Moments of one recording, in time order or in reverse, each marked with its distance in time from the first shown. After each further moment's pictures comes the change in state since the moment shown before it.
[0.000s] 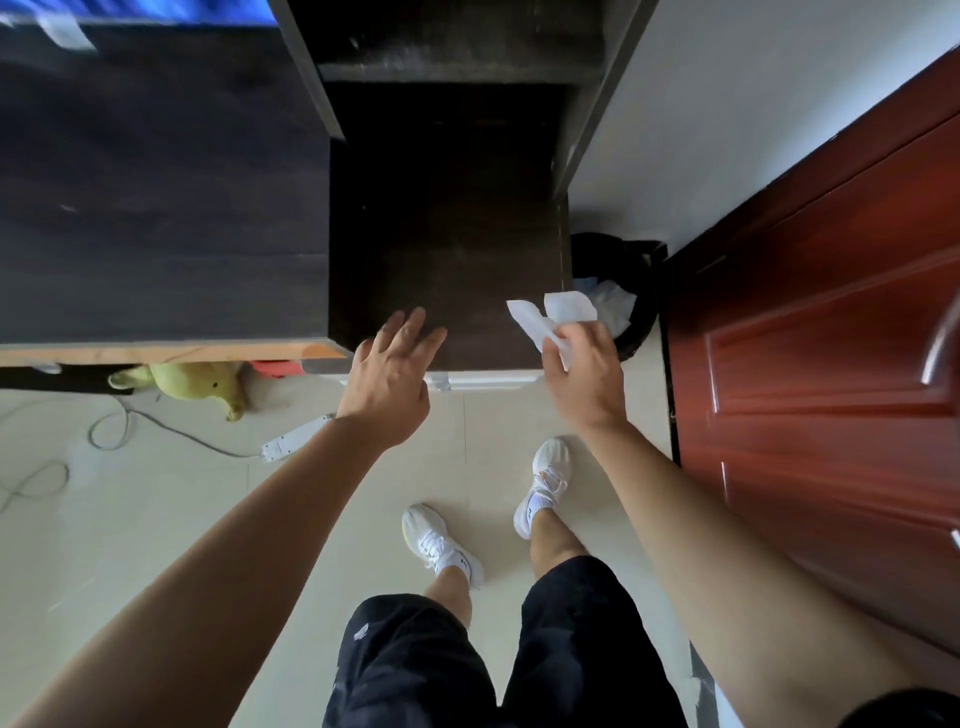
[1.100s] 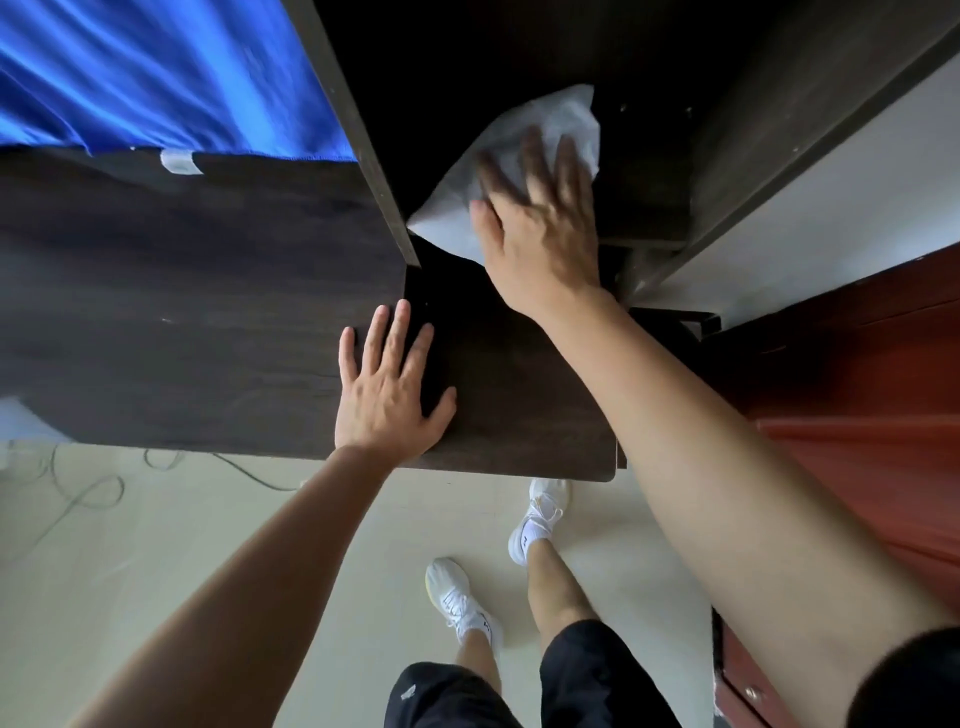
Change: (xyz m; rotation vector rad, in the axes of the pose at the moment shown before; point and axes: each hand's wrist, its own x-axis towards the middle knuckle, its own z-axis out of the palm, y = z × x) left_hand 0.079 -0.070 -0.048 0.260 0.281 -0.141; right_hand 0.211 -0.218 -0.011 -0.498 -0.064 -0.441
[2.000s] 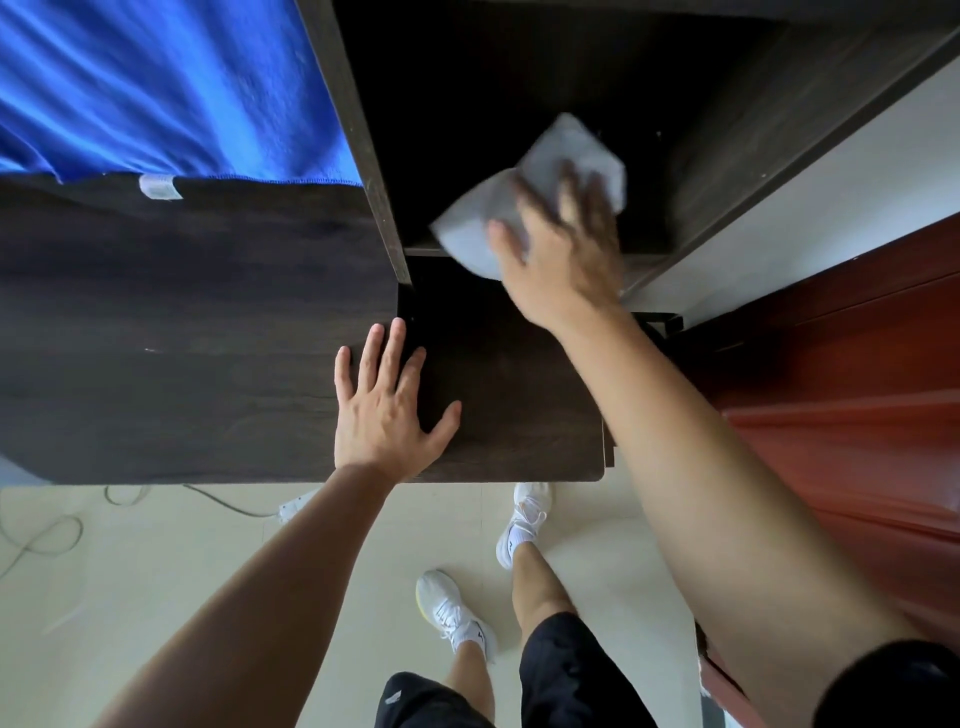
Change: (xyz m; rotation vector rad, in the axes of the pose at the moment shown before) left_hand 0.003 -0.002 0.001 -0.046 0.035 -0.001; right_hand -0.013 0.013 -0.018 -0.001 -0.016 0.216
